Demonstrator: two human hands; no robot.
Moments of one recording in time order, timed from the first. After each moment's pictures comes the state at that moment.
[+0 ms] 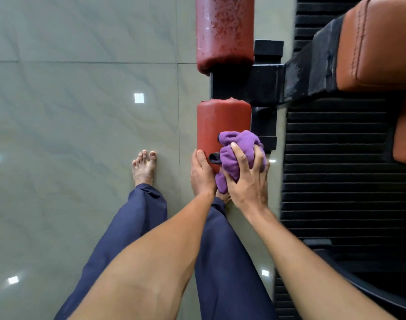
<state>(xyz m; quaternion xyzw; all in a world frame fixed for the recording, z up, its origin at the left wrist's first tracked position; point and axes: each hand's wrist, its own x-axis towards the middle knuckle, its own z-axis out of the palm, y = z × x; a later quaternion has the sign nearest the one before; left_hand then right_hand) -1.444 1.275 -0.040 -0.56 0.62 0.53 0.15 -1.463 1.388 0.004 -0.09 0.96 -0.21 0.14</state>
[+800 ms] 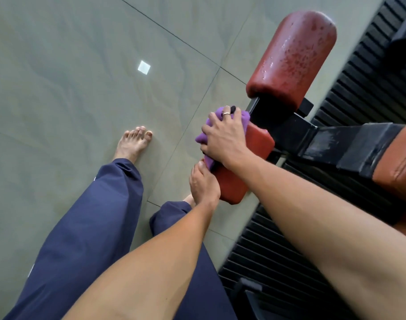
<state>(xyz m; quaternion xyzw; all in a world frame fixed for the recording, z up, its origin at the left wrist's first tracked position) -1.462 1.294 -0.046 -0.70 0.44 0.56 0.04 -1.583 1.236 -0.011 -0.55 0.76 0.27 0.23</state>
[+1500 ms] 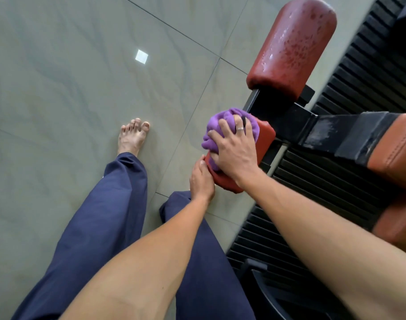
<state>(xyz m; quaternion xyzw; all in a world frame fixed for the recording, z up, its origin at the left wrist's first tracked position) -1.433 1.278 -0.032 -0.63 0.48 0.60 0.09 -1.559 1.290 0.000 -0.53 0.83 0.11 0.14</state>
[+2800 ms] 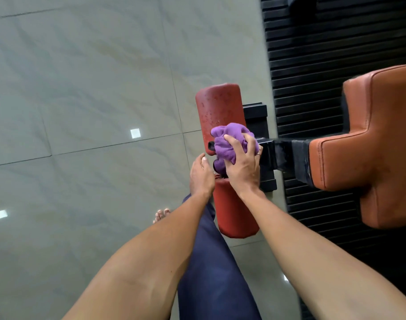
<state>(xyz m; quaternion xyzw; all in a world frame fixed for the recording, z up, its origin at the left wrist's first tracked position) -1.641 1.148 0.047 -0.43 0.69 0.53 0.23 -1.673 1.254 0.061 0.03 0.96 -0.23 0.12</state>
